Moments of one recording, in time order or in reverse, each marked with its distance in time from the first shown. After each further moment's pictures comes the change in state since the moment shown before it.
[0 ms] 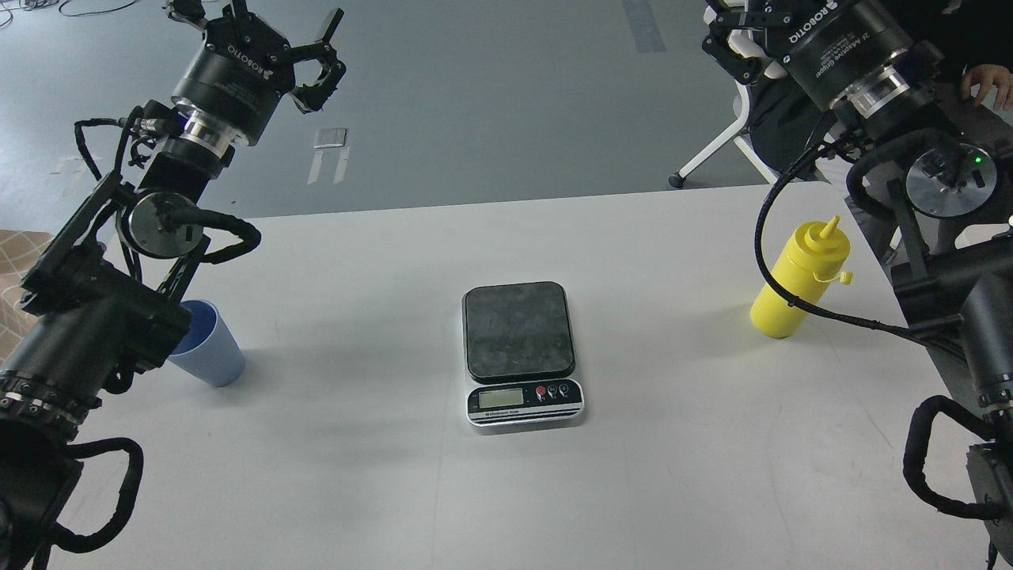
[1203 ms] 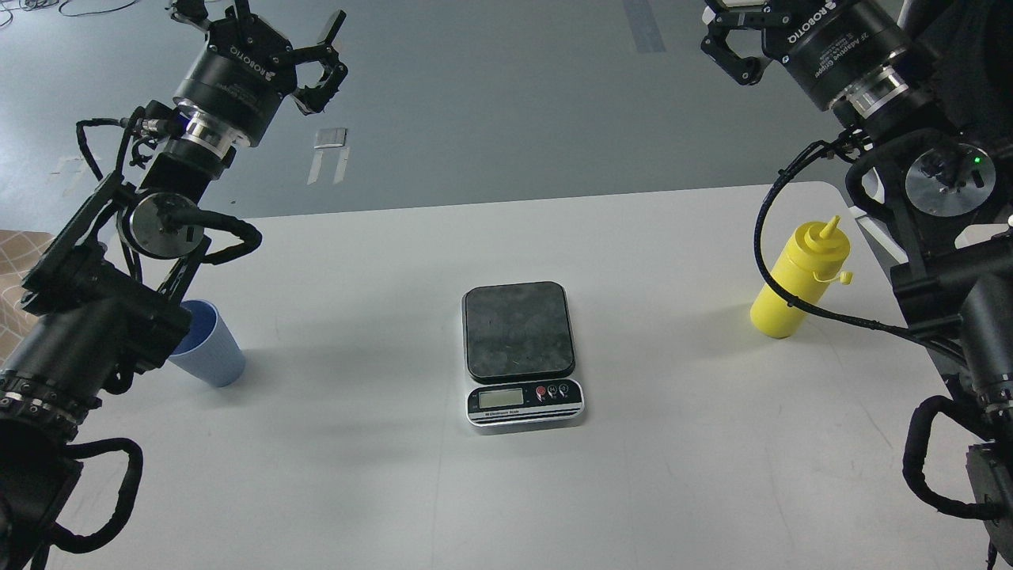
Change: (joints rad) left arm -0.001 0.000 0.009 0.000 0.000 0.000 0.001; right arm 0.000 0.001 -0.002 0.002 0.000 0.000 0.000
